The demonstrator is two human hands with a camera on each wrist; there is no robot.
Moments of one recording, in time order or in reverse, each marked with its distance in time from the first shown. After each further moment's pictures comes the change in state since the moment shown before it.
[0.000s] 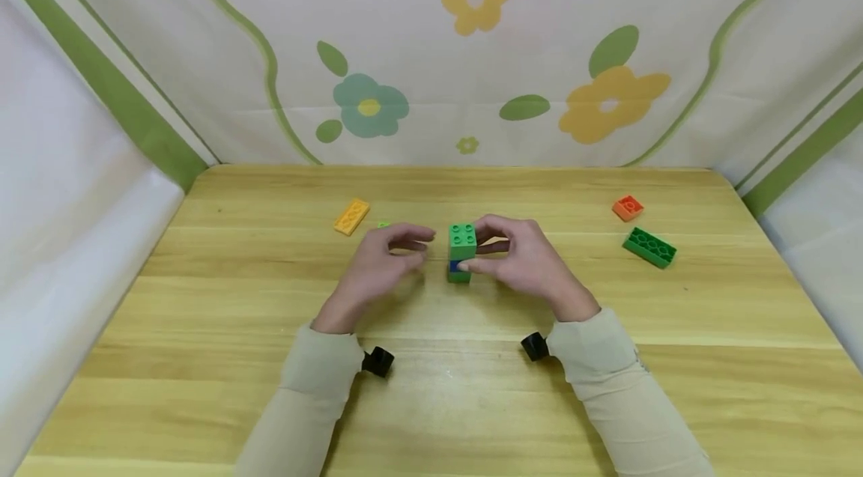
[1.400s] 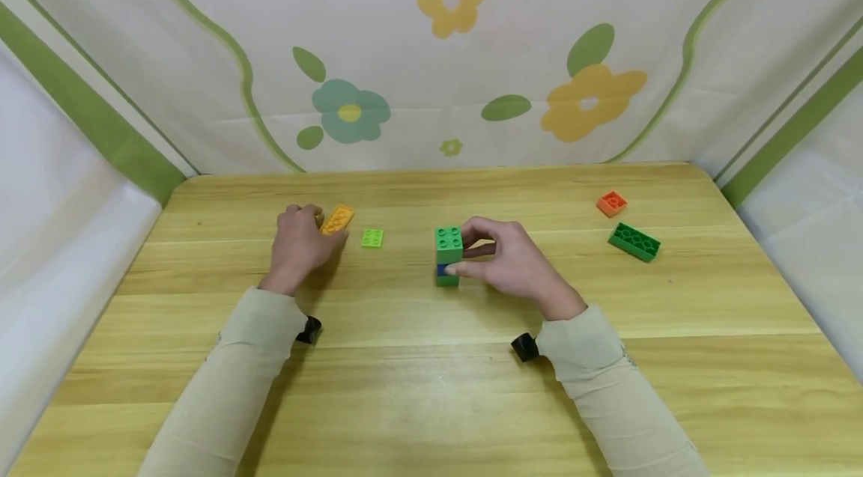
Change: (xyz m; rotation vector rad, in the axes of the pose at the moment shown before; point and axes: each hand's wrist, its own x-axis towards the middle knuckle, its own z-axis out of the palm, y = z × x) left_hand 0.038 -0.029 -0.081 0.647 0.213 -0.200; right_hand 0.000 0.005 0.000 0.038 -0.008 0.029
